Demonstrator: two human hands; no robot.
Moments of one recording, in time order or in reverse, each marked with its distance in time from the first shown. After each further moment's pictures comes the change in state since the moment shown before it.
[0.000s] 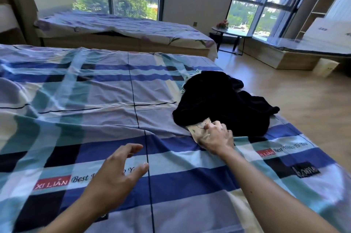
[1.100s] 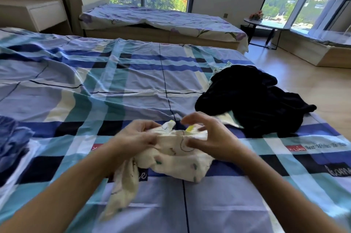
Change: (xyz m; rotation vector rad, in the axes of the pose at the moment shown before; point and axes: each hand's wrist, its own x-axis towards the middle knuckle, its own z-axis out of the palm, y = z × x) left_hand -0.016 0.015 -0.058 -0.381 -0.145 -0.245; right_hand -0.116 -0.103 -0.083 0.671 -0.240 -0.722
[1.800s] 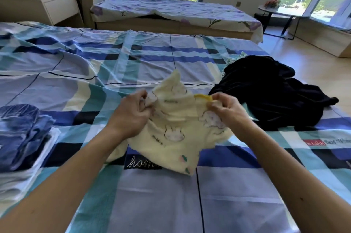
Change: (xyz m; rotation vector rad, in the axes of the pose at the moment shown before) left_hand 0.014 -0.009 -0.039 0.434 0.386 0.281; right_hand 0.035 0.026 0.004 0.470 0.290 0.339
